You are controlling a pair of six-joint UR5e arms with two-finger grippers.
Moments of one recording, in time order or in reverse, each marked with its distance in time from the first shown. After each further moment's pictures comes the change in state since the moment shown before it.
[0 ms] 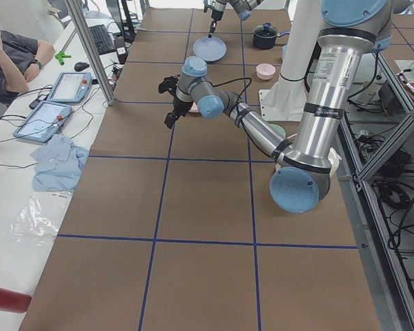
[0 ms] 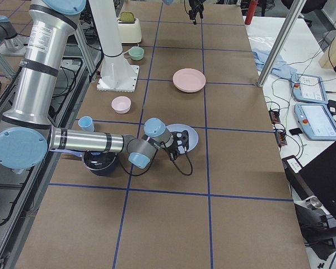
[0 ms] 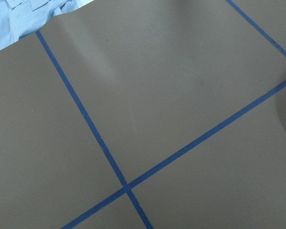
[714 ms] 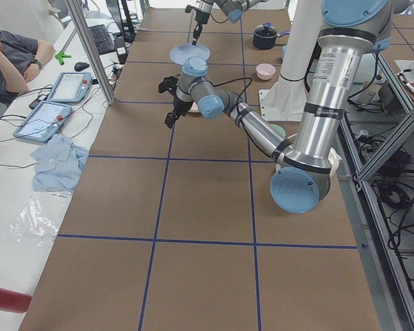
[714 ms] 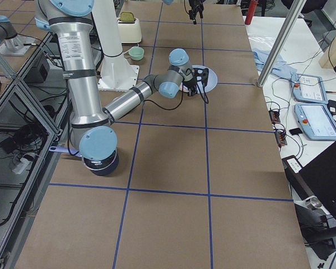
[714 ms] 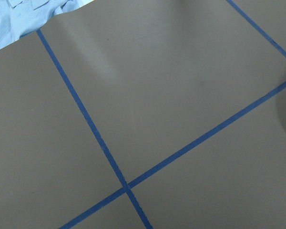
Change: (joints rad) left arm 0.000 0.000 -0.003 0.000 -0.001 -0.006; right arm -0.197 0.493 0.234 -0.595 -0.143 0.397
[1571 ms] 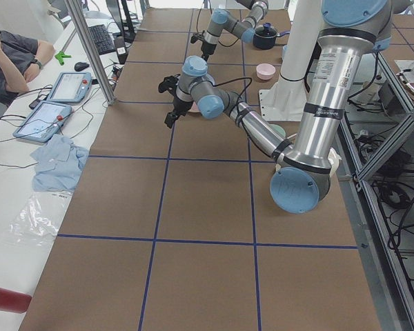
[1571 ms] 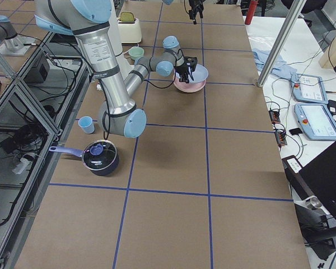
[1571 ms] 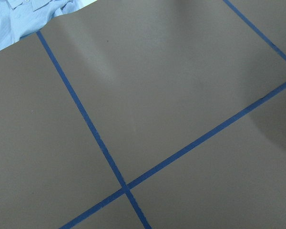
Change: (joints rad) left arm -0.001 0.000 -0.001 0.000 0.000 -0.001; right arm -0.262 0.237 -0.140 -0.215 -0.285 0.122
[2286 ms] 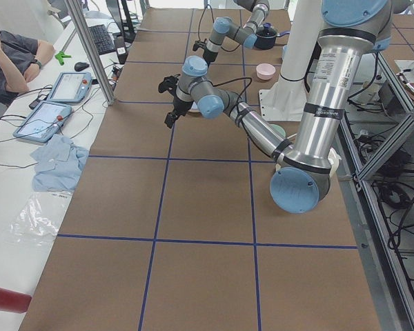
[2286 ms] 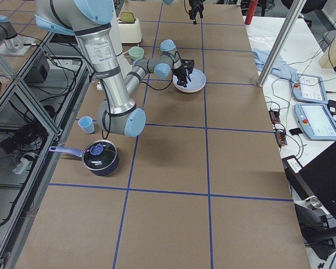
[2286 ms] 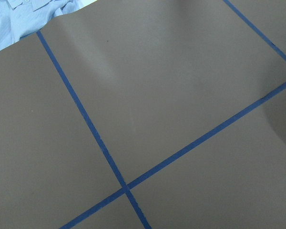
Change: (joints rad) left arm 0.000 0.000 0.000 0.000 0.000 0.000; right arm -0.047 0.007 -0.018 0.000 -0.080 -0.005
